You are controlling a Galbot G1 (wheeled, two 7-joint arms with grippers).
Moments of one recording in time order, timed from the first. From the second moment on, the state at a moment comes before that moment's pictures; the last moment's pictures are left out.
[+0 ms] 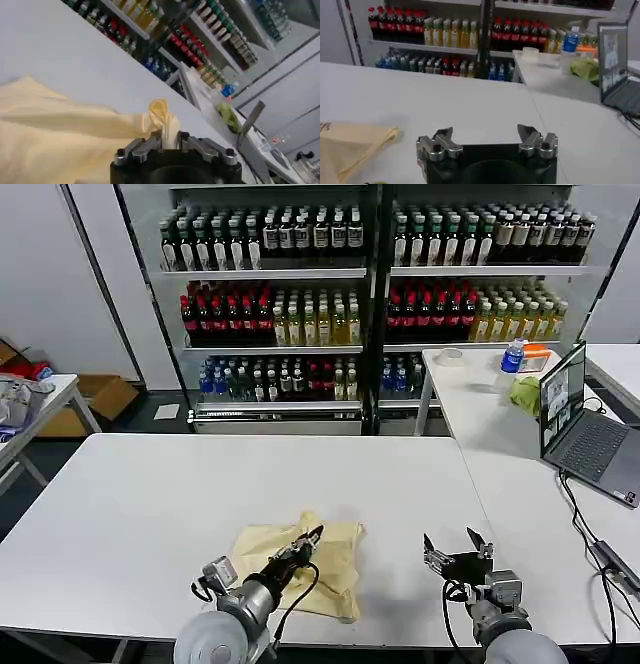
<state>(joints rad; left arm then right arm) 1.29 -1.39 -0.24 -2.09 -1.01 0.52 -0.31 -1.44 1.05 0.41 2.18 0.46 -0.51 0.33</state>
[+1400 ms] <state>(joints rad) 1.44 -1.23 -0.53 -2.03 -0.89 0.56 -0.22 -1.47 1.09 0.43 2.21 0.44 -0.51 0.33</state>
